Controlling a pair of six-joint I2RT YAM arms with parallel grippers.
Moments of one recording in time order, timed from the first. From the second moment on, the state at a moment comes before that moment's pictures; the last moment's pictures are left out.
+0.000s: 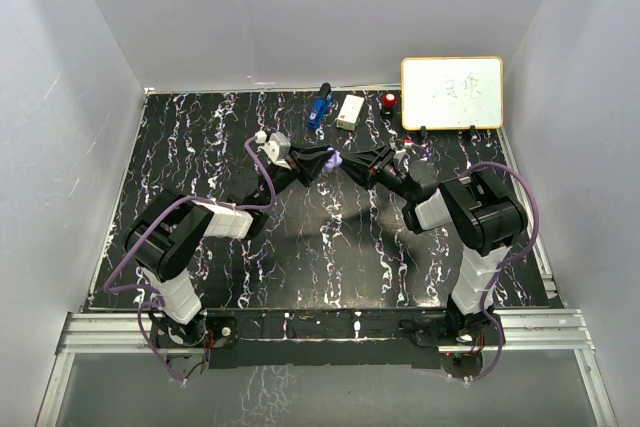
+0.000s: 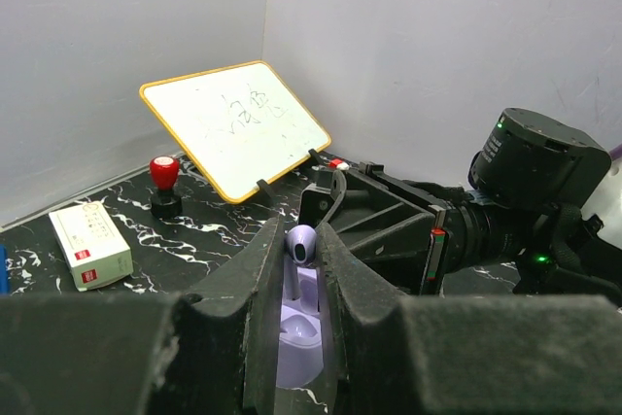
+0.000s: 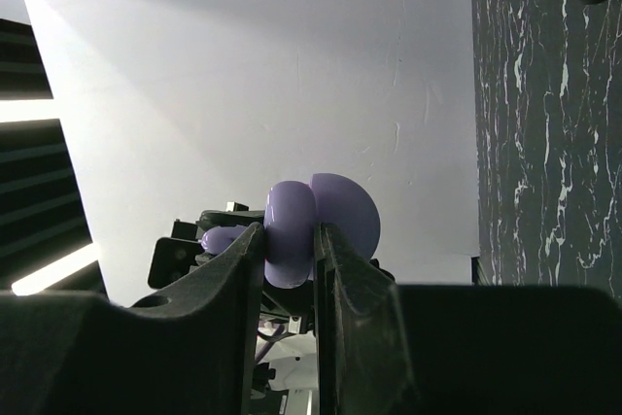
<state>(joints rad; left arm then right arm) -0.60 1.75 0.67 1.46 0.36 -0.27 0.31 1.88 0.61 1.40 -0.60 1.85</state>
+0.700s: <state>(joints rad) -0.60 1.75 0.67 1.46 0.38 -0.25 0.31 1.88 0.53 1.47 -0.49 1.90</state>
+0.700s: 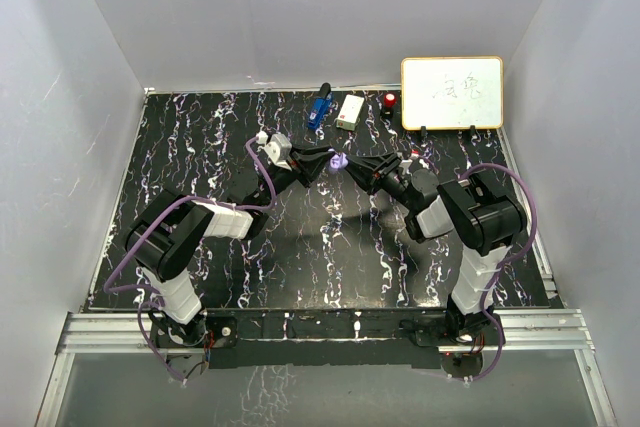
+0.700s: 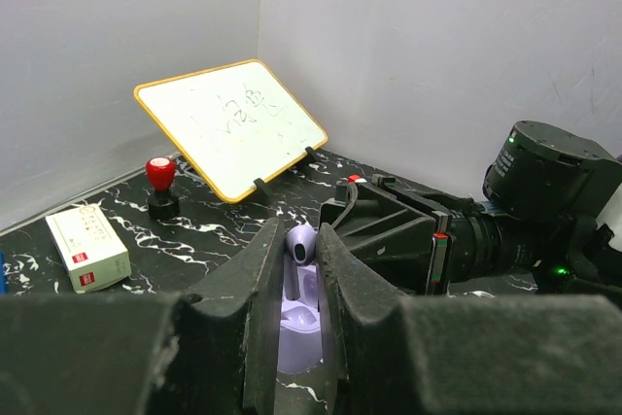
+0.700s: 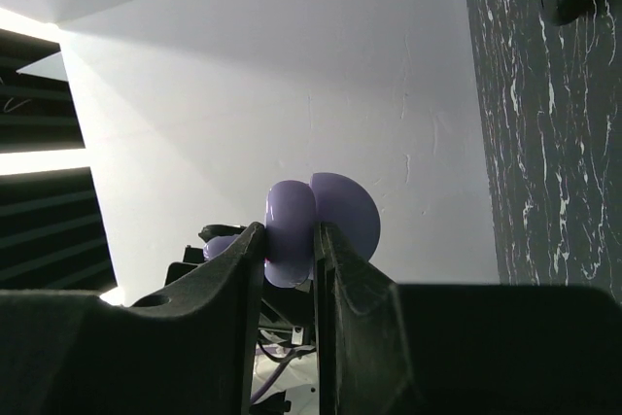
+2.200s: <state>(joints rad) -0.60 1.80 0.70 1.47 0.41 -0.23 0.33 1.90 0.53 1.49 -0.46 1.97</state>
